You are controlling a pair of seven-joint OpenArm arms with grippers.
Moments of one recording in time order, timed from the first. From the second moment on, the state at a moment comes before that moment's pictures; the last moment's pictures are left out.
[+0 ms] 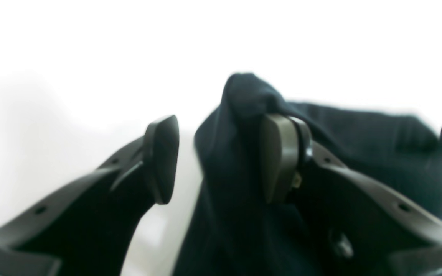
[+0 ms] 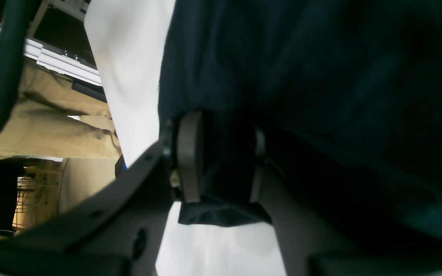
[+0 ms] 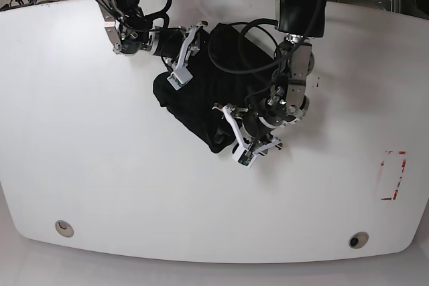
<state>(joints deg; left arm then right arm) -13.1 5.8 4.3 74.0 -0.5 -29.5 31.0 -7.9 15.1 -15.1 81.7 49.3 41.0 -40.2</state>
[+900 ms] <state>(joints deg) -2.3 2.4 5.7 100.3 -2.3 -16.7 22.8 -10.7 18.1 -14.1 92.9 48.1 40.5 -41.9</state>
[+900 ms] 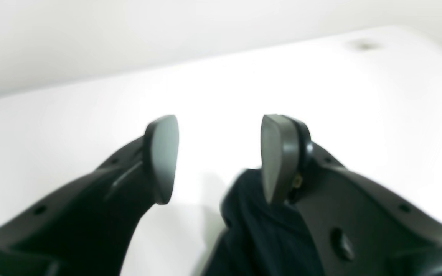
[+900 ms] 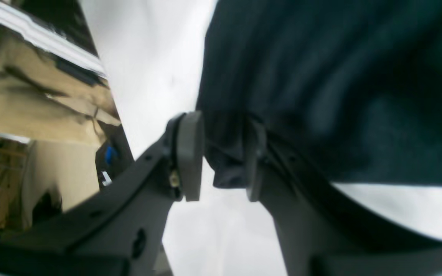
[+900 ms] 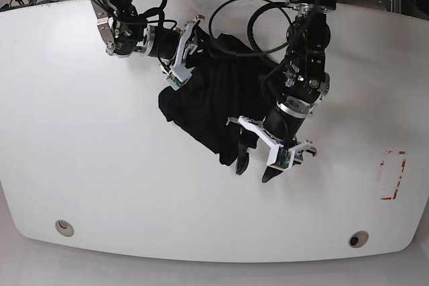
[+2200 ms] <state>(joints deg) 7.7 -1.9 12.9 92.6 -1.2 -16.4 24.4 -17.7 21.1 16.1 94.4 47.3 40.3 -42.5</state>
